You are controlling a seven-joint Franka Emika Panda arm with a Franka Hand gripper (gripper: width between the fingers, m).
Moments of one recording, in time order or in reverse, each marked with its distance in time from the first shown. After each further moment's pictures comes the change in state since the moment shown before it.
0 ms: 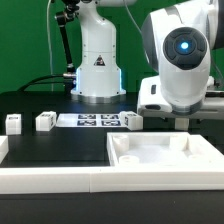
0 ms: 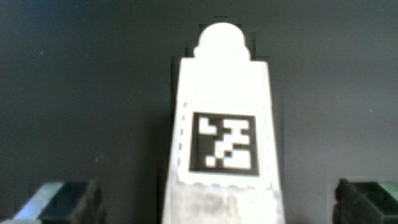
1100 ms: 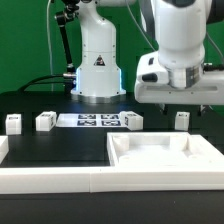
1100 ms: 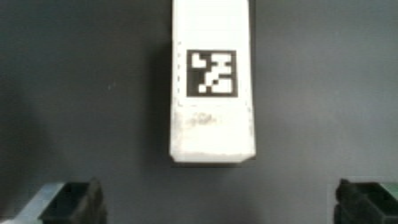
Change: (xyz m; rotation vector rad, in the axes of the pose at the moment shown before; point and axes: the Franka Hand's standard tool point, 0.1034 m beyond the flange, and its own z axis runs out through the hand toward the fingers) arm 0.000 -0.002 -0.038 0.042 0.265 0.015
